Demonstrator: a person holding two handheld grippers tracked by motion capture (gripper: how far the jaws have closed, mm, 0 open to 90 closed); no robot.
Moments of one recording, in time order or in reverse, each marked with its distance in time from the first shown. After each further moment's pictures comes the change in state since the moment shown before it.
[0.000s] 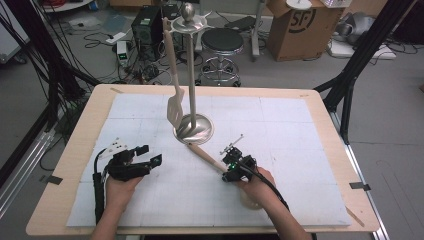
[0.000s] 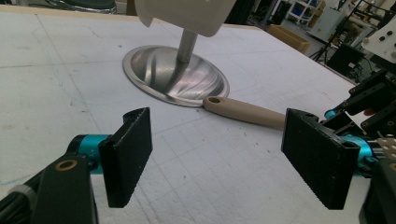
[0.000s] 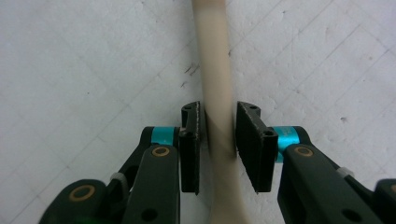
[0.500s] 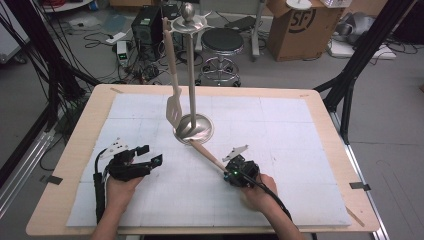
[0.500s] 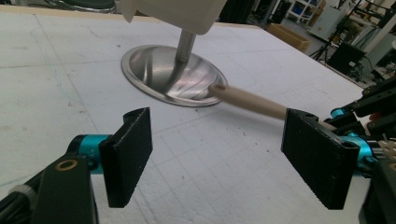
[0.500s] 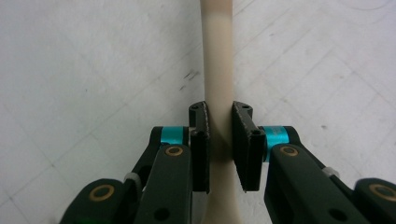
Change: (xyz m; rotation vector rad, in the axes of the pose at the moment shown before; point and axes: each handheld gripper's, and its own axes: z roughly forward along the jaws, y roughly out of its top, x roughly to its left) left arm 0.000 0.000 0.000 0.006 0.003 0.002; right arm 0.009 -0.022 -0.003 -0.177 -0.090 -0.078
